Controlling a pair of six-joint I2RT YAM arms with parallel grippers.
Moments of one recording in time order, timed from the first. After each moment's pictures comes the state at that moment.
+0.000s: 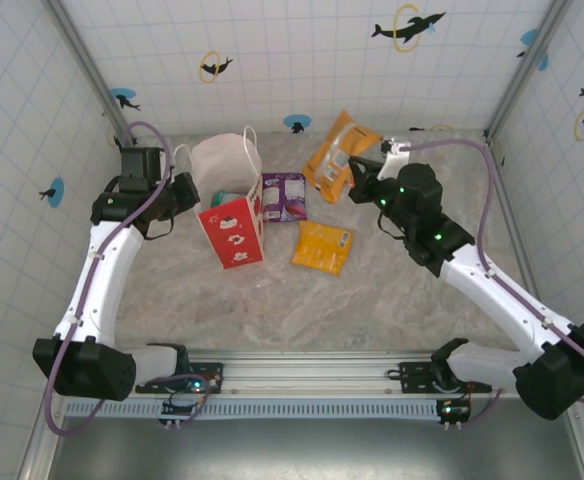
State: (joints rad) left arm -0.12 1.25 1.31 -0.85 0.19 -0.47; right arm 0.64 1.18 1.05 0.05 0.07 0.43
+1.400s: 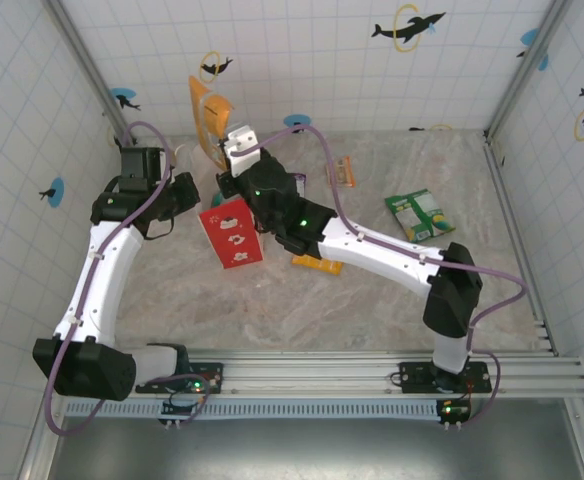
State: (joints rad) left arm -0.12 1.25 1.31 -0.85 0.20 -0.47; right arm 1.10 1.87 1.73 0.20 0.51 -0.03
